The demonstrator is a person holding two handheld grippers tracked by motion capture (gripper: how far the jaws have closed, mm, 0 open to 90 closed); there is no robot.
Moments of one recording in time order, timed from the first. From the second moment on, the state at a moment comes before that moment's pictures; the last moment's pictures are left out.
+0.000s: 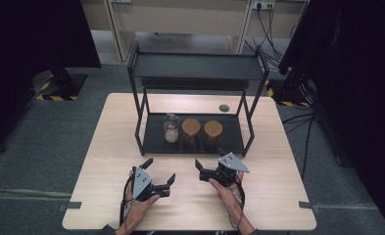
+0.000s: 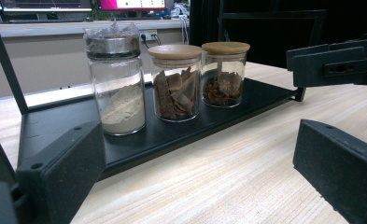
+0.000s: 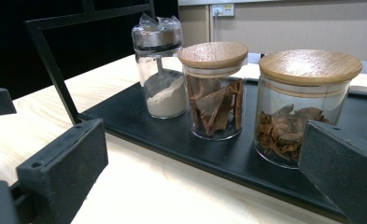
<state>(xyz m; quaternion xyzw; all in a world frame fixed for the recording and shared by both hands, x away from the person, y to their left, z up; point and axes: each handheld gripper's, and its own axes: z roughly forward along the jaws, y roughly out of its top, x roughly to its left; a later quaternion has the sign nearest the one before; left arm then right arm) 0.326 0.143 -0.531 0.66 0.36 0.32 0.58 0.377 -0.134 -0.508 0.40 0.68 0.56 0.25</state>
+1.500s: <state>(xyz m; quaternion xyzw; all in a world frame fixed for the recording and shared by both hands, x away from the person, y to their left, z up) 0.326 0.143 -0.531 0.66 0.36 0.32 0.58 0.357 -0.129 -0.510 0.38 0.69 0.57 0.24</state>
